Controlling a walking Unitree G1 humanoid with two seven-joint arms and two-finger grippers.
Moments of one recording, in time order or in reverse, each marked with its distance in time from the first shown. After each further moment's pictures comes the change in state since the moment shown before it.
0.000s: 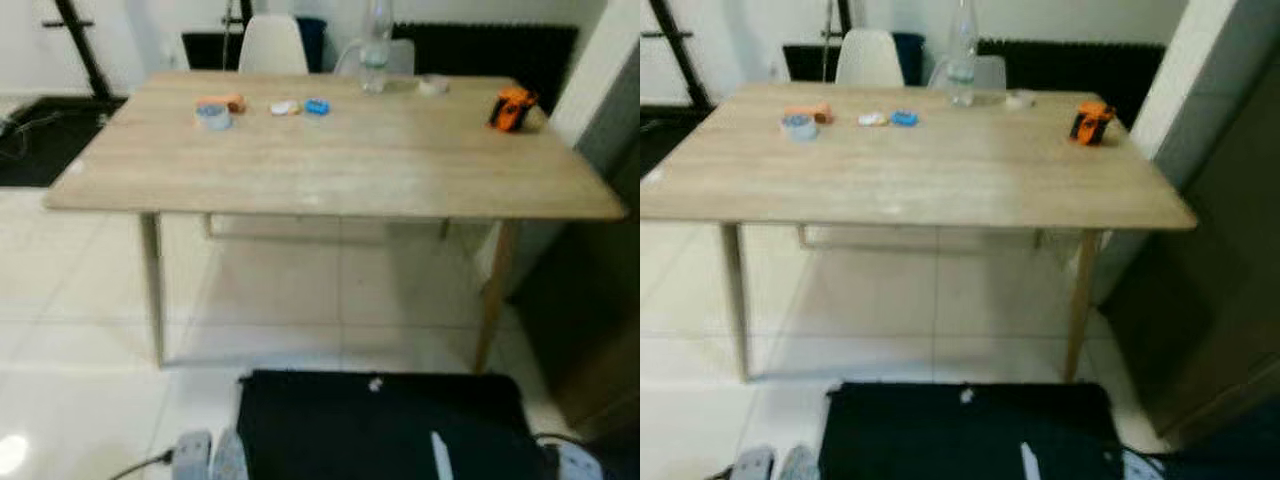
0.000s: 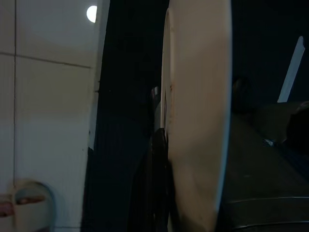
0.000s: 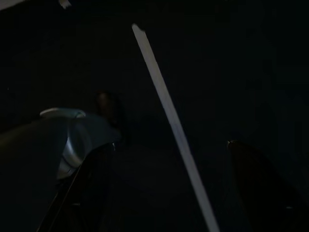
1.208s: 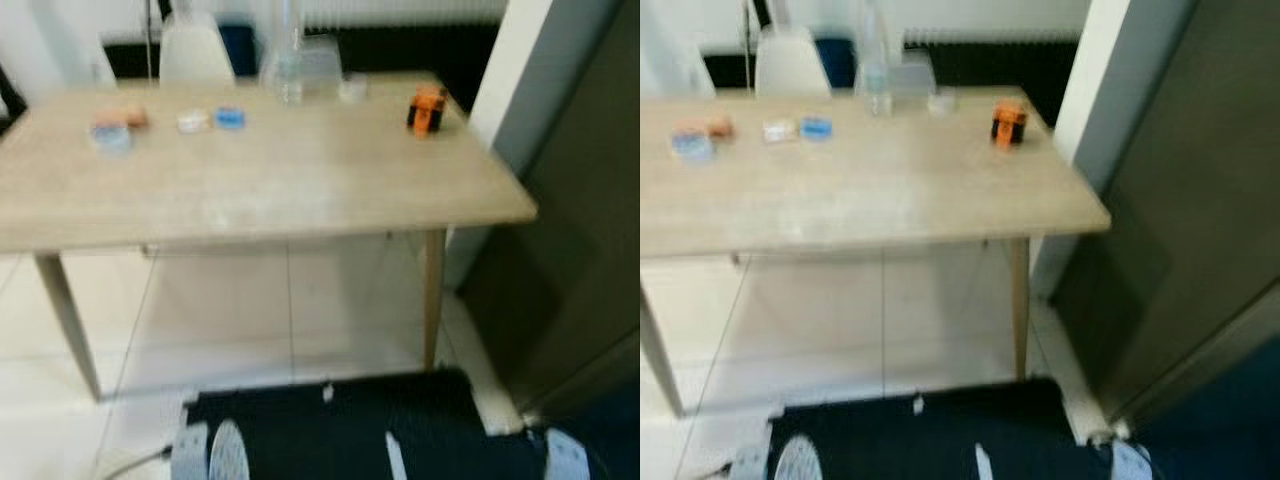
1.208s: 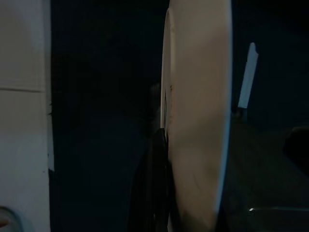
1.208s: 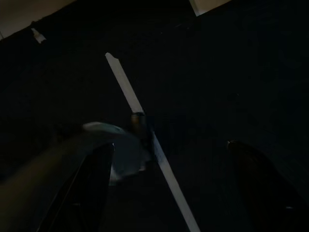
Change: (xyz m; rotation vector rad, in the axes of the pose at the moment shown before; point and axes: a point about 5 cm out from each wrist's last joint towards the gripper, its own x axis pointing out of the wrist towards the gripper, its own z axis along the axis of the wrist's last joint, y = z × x) left arm 0.001 0.000 0.009 -0.008 -0.032 -0.013; right arm 0.003 0.016 0.007 0.000 -0.015 0.053
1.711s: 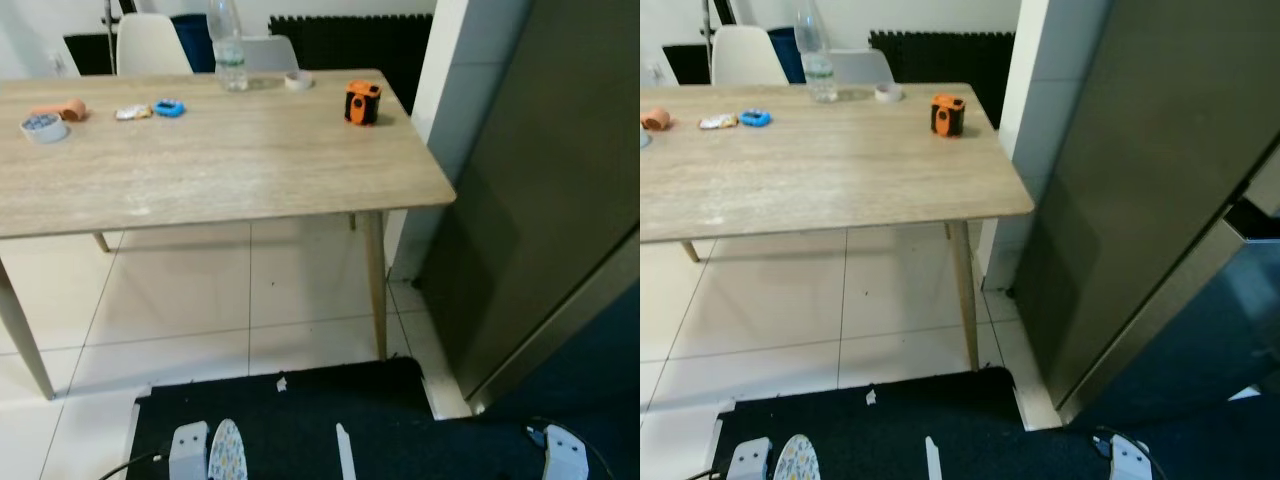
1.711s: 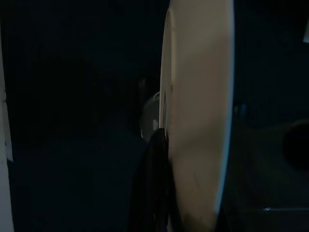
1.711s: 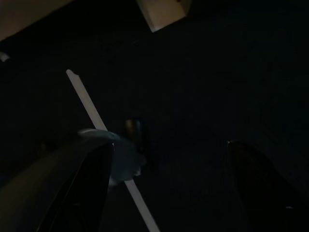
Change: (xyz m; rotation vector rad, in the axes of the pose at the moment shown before) left arm -0.002 0.002 -0.009 -0.002 0.025 0.005; right arm 0.000 -0.001 0.006 0.013 -0.023 0.015
